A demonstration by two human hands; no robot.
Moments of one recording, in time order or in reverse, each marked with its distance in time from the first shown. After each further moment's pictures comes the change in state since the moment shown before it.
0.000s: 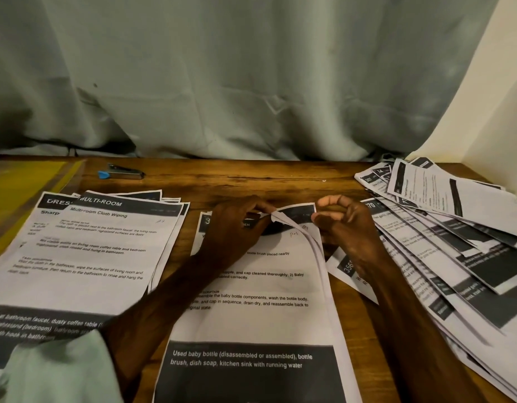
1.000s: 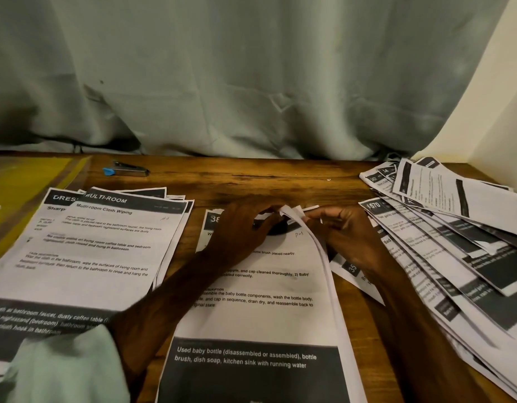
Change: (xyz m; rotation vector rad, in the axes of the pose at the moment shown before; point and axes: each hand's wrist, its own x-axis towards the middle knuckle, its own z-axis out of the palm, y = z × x) left_hand 0.004 0.018 0.001 0.131 -0.129 -0.205; right_hand -0.007 0.003 -0.005 -0.168 -0.292 -0.220
